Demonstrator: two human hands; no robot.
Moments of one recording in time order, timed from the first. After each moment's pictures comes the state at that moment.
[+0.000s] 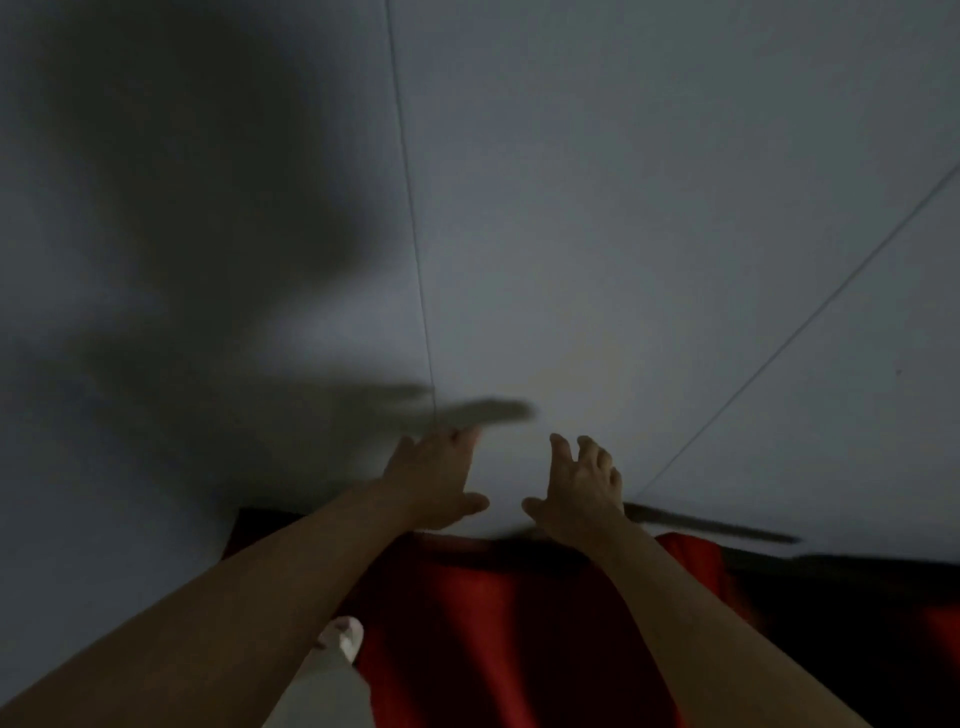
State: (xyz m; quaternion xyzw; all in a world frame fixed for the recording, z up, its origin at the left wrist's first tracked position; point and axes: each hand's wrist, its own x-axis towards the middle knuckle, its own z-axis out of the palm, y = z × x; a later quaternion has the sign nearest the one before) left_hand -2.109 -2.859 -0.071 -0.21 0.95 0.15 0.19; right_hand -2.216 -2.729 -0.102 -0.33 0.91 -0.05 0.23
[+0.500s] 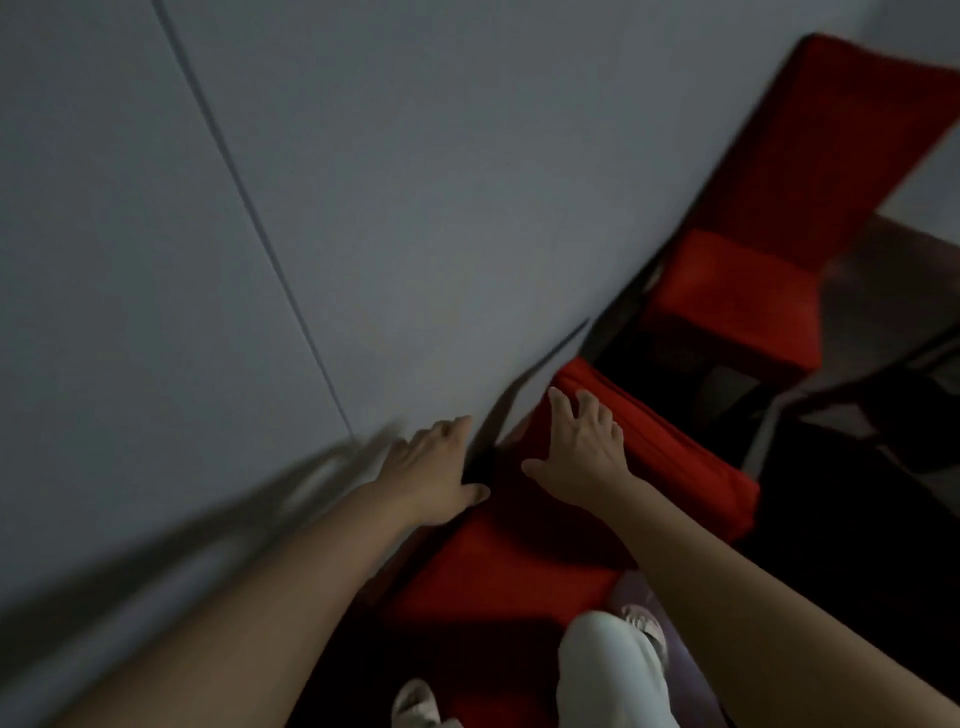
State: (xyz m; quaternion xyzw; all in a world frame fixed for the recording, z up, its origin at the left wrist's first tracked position) left_hand -2.138 -2.957 -0.087 0.21 0.93 0.12 0.27; right_hand -2.119 -2.785 -0.087 0.12 0.97 -0.12 0.17
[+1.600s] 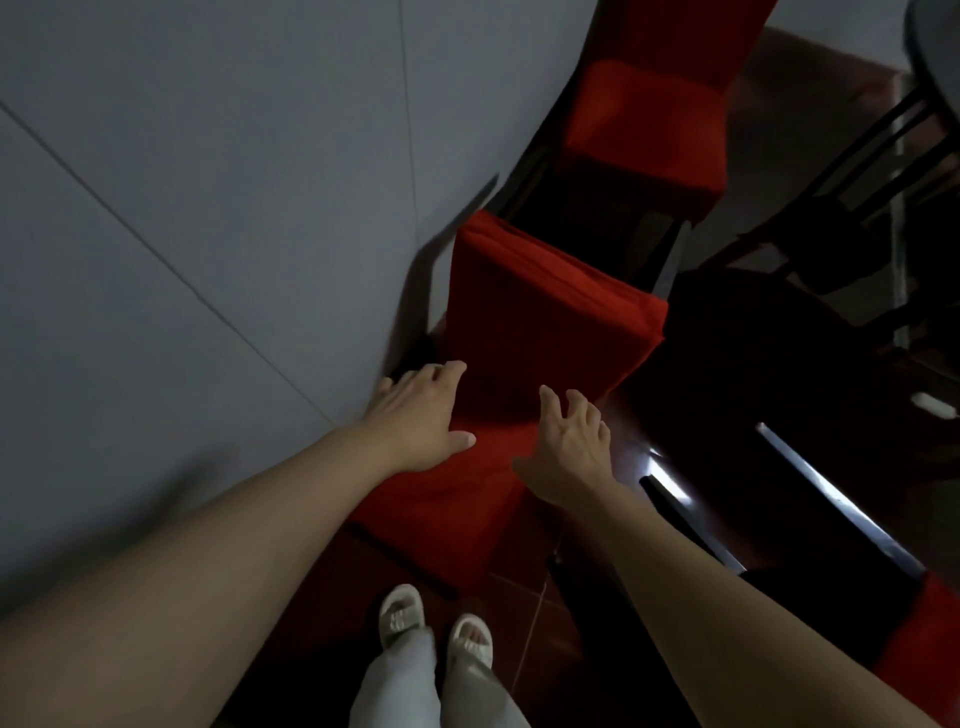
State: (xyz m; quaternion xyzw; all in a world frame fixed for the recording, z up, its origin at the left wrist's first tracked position) left_hand -2.024 -2.886 -0.151 0.31 0.90 0.07 0.30; right_hand -1.930 -2.742 -0.178 0.26 0.92 -0.18 0.22
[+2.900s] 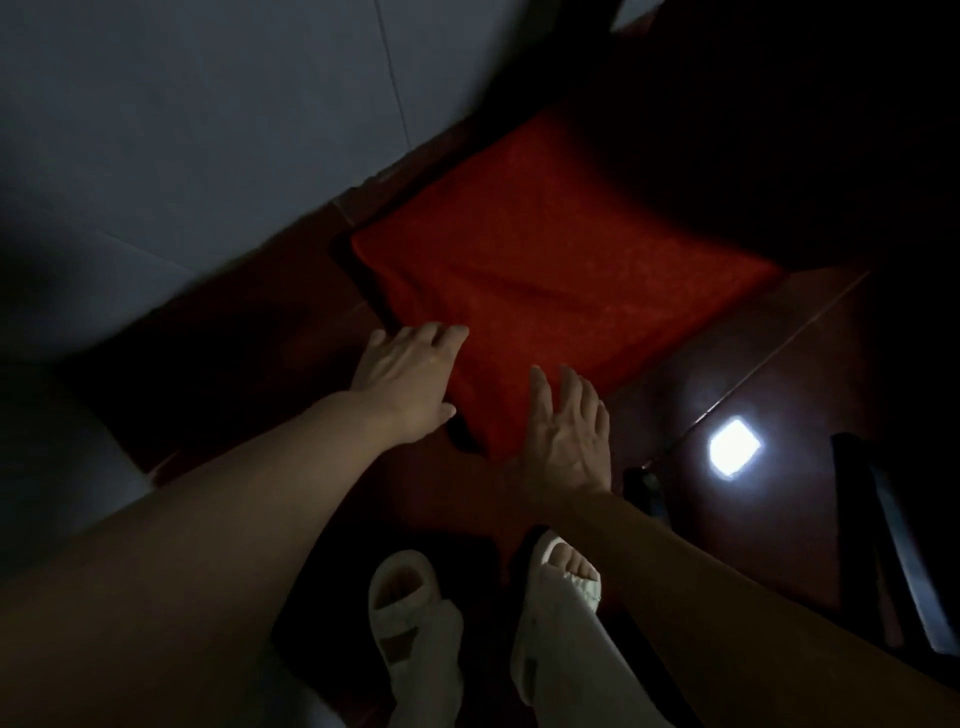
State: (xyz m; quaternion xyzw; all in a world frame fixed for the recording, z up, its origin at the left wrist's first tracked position) left_hand -1.862 -2.964 -0.659 0.11 0.92 0.05 0.36; right_hand -1.807 -2.806 -0.669 0.01 0.93 -0.11 0.34
